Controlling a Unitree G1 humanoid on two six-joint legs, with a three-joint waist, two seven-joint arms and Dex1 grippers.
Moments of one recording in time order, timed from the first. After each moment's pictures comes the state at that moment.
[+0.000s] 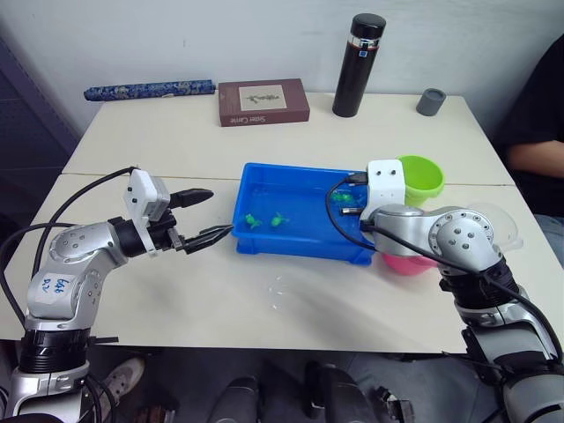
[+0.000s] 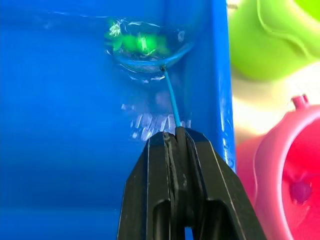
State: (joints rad) left arm -0.35 0.69 0.20 -0.16 -0.52 0.44 -0.90; right arm -0.82 -0.56 0.26 -0.12 1.56 1.09 -1.26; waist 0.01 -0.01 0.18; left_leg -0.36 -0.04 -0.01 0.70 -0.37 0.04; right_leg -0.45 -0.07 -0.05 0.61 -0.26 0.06
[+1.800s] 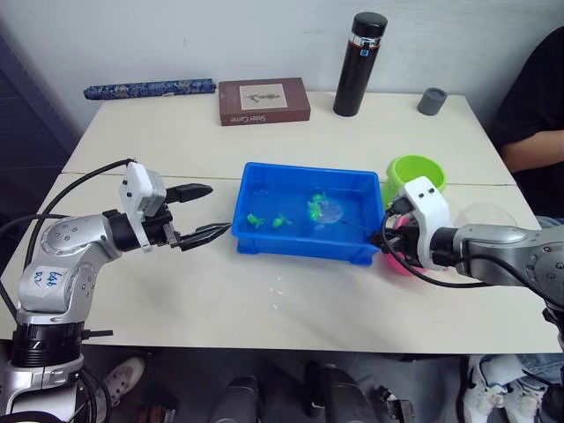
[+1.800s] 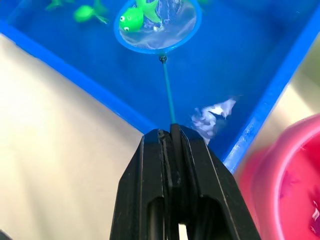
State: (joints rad) left arm -0.39 0.72 0.20 -0.14 -0.52 0.44 -0.96; right arm -0.52 -0.97 0.02 -0.39 1.29 1.20 -0.02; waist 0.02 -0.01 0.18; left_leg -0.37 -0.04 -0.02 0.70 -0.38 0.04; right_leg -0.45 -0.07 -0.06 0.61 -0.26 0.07
